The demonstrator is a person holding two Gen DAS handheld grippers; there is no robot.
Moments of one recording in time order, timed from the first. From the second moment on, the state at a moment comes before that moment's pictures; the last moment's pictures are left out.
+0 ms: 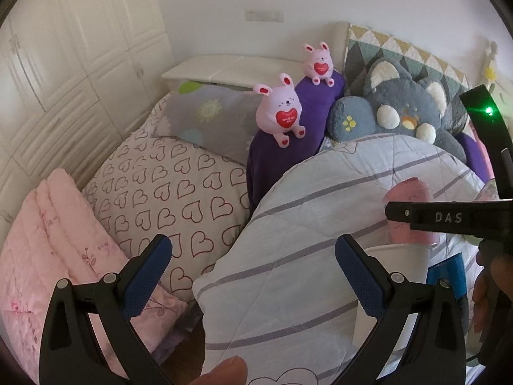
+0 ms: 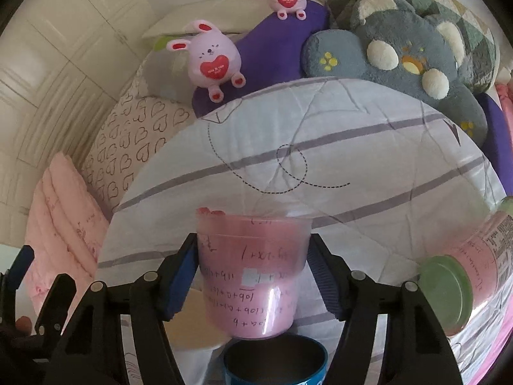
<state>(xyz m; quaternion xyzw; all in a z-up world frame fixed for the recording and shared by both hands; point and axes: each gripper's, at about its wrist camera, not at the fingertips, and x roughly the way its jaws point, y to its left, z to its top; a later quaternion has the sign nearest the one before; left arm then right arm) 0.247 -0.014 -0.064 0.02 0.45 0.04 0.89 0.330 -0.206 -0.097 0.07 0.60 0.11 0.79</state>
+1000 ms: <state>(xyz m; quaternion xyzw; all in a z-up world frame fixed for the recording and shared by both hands) 0.054 -0.001 -0.001 0.04 0.39 0.02 0.92 0.095 -0.214 0.004 0.12 0.47 0.14 0.86</state>
